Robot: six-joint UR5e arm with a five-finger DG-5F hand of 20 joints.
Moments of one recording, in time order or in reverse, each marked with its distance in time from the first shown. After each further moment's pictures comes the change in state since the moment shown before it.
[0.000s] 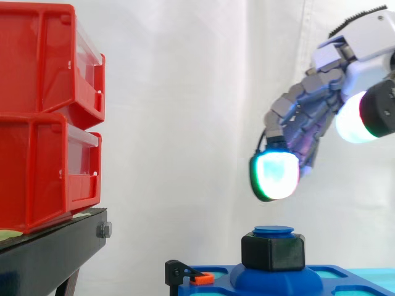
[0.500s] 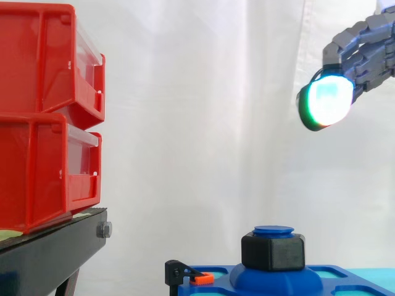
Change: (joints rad) arm 0.006 0.243 -0.308 0.231 0.012 0.135
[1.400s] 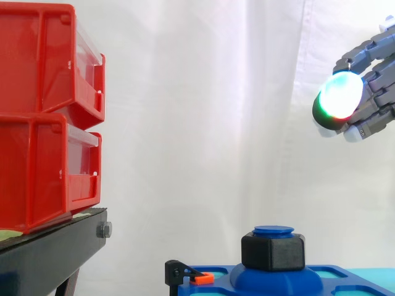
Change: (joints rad) arm 0.005 0.015 -0.012 -0.092 0.101 0.560
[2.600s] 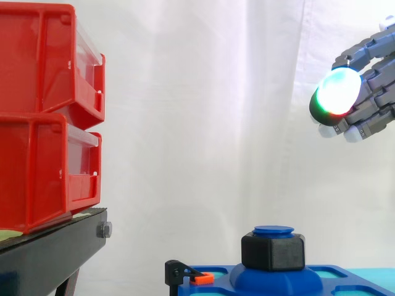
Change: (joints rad) arm 0.000 0.000 0.000 0.000 0.003 0.005
